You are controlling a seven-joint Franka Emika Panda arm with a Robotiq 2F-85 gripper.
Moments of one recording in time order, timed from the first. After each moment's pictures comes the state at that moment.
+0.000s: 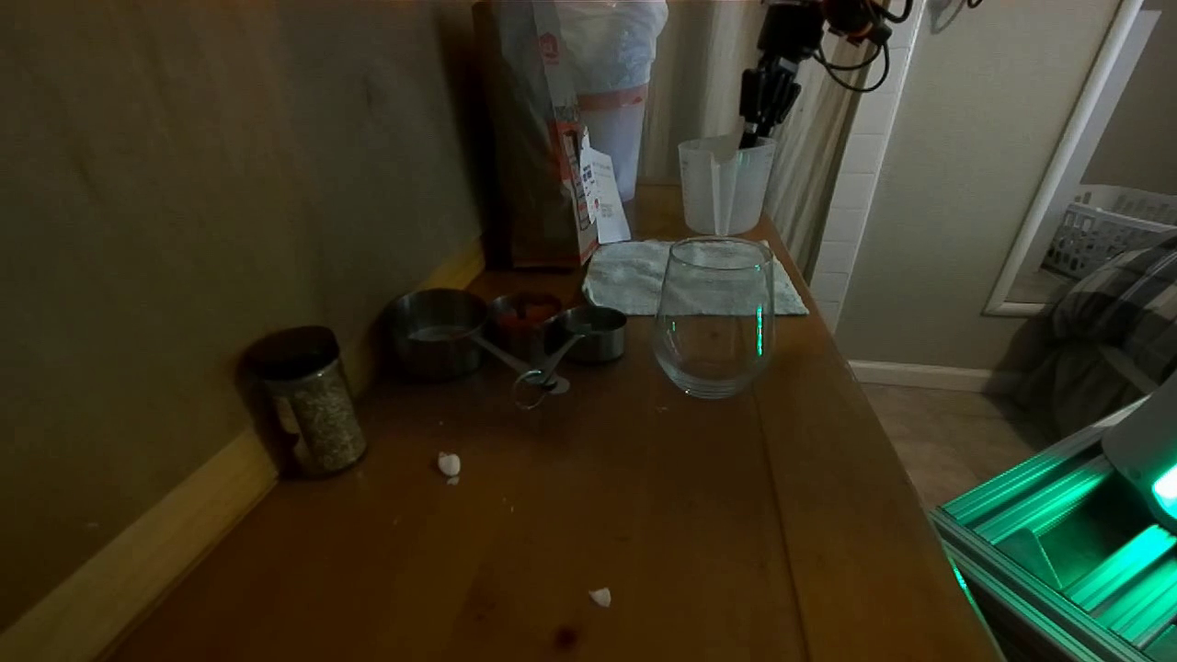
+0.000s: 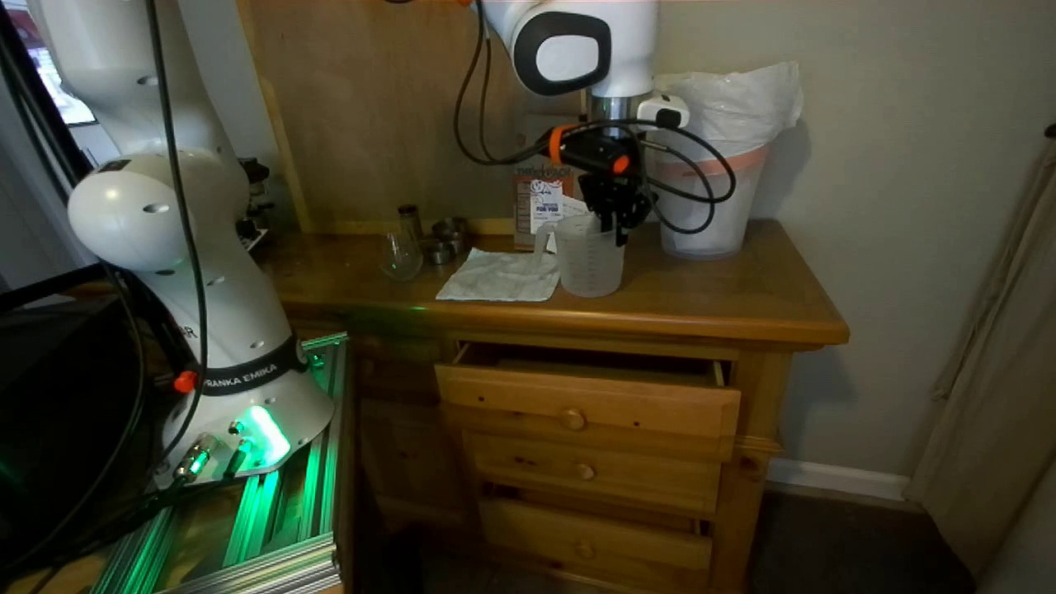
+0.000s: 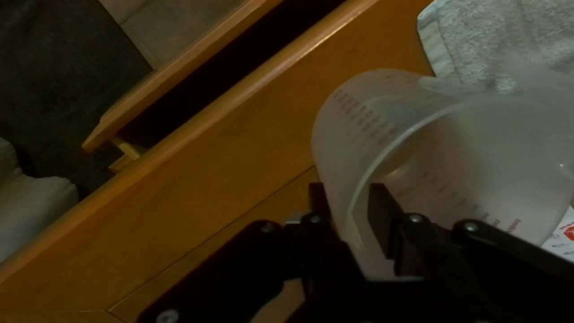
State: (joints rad) arm -0.01 0.08 -0.05 -2.23 0.27 2.35 -0.59
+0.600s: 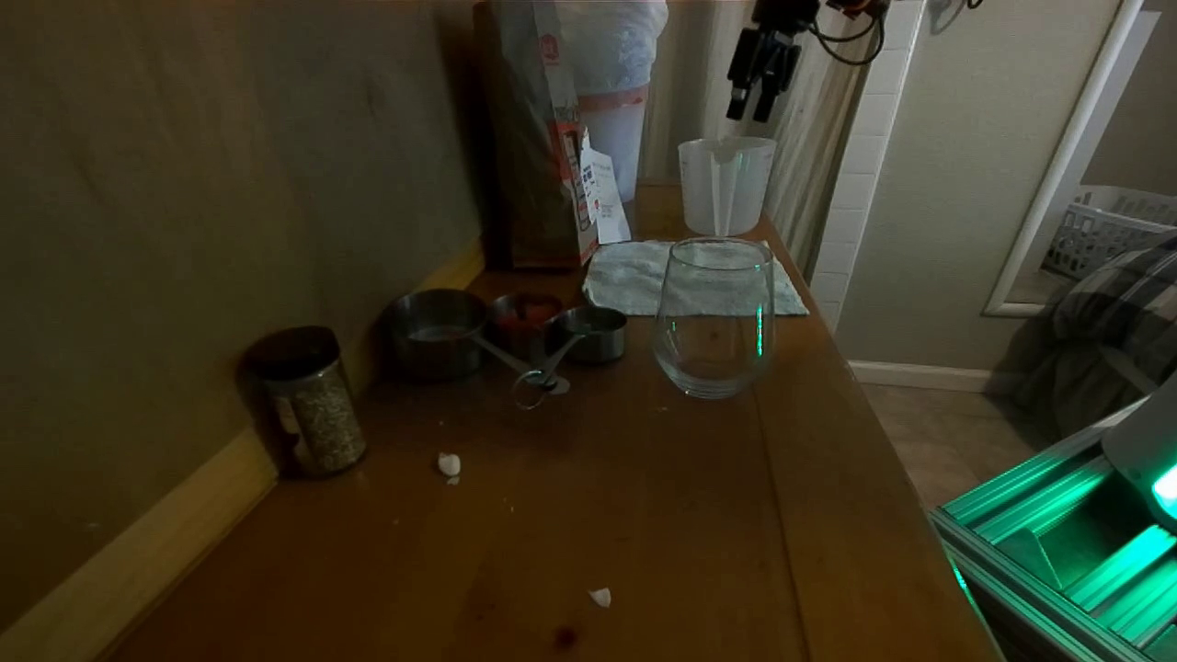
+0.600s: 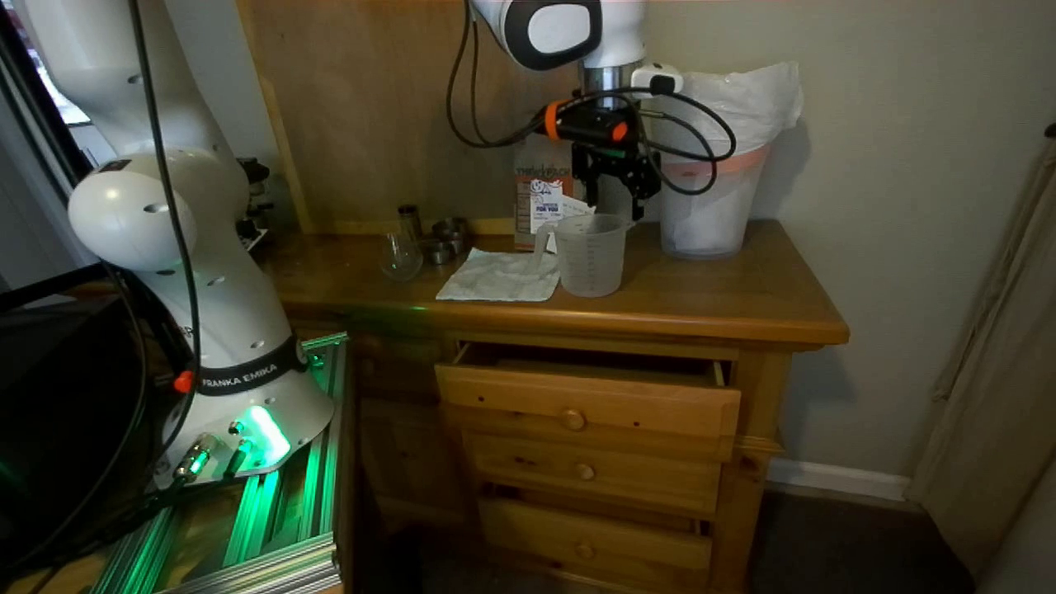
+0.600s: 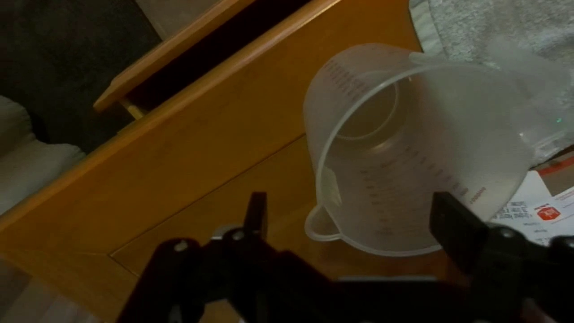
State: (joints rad) arm -0.01 0.02 -0.03 -2.22 0.22 2.35 -0.57
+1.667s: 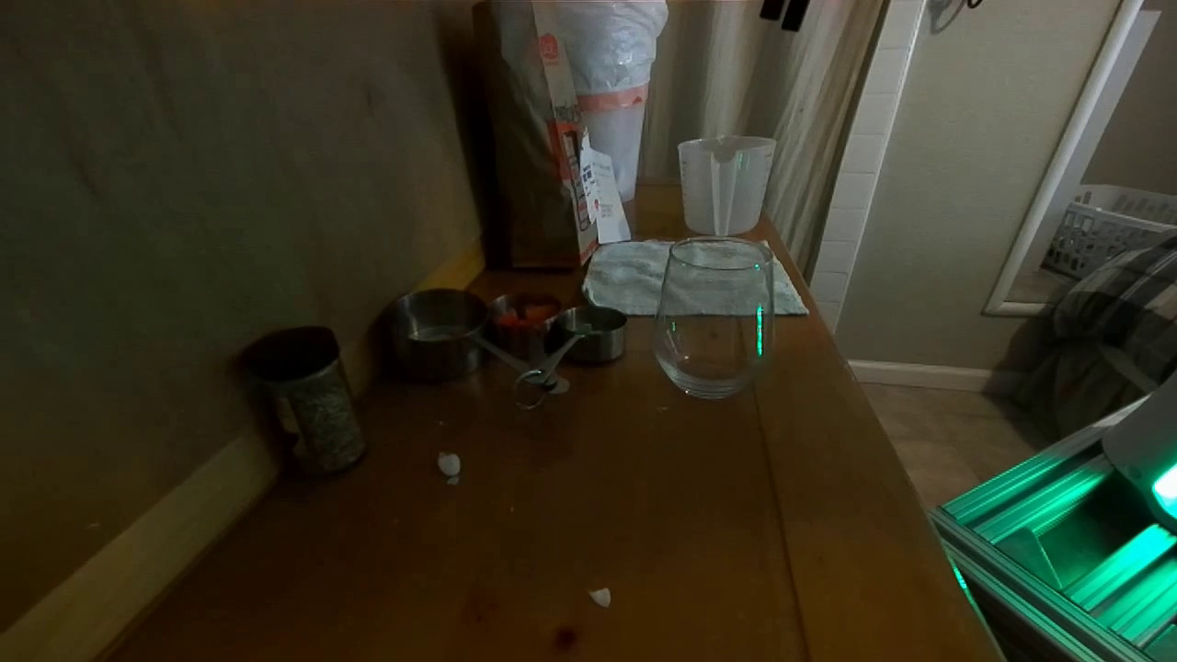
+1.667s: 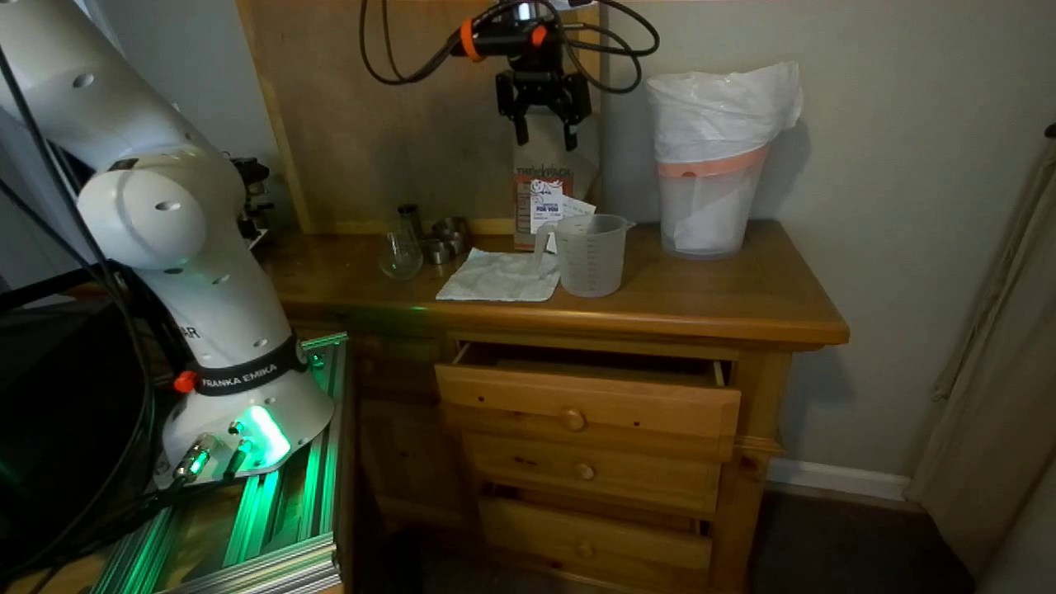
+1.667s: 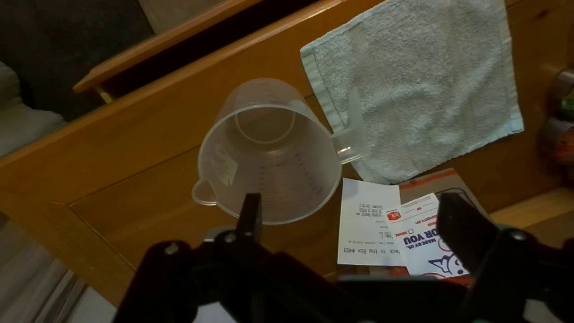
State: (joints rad) arm 0.06 -0.36 0.00 -2.36 0.16 2.13 -0.54
